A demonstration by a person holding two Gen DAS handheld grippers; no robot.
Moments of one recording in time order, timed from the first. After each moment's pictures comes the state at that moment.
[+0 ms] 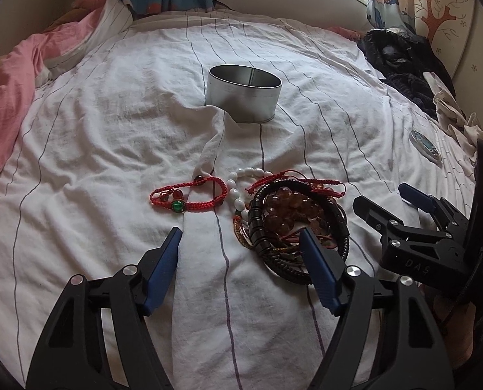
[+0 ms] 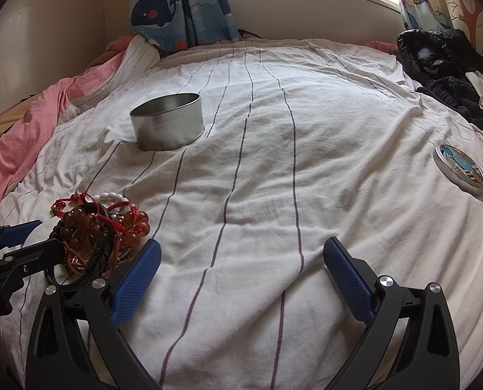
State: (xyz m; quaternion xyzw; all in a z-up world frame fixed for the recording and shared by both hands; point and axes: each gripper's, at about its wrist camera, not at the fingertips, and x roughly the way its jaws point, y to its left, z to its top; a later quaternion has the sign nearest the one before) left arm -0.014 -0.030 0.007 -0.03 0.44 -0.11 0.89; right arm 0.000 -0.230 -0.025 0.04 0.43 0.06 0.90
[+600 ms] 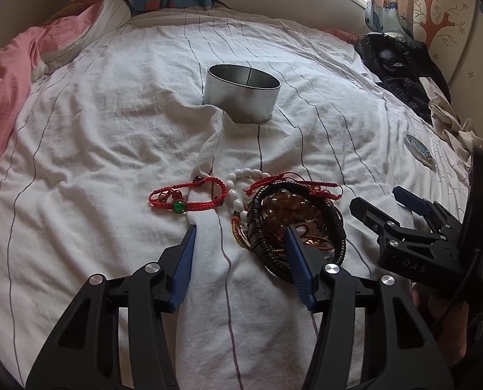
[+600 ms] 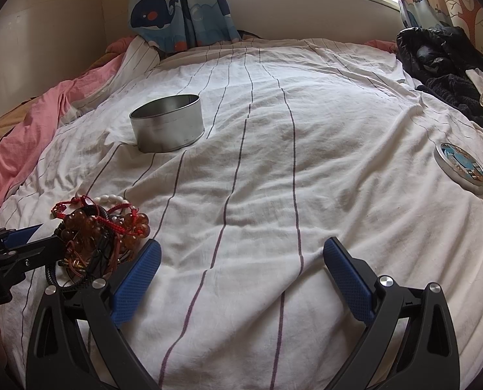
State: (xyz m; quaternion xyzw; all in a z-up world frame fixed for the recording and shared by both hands) left arm -0.013 -0.023 0.006 -0.05 0.44 -0.12 0.89; right arm 0.001 -0.231 -0.025 0.04 0.43 0.06 0.90
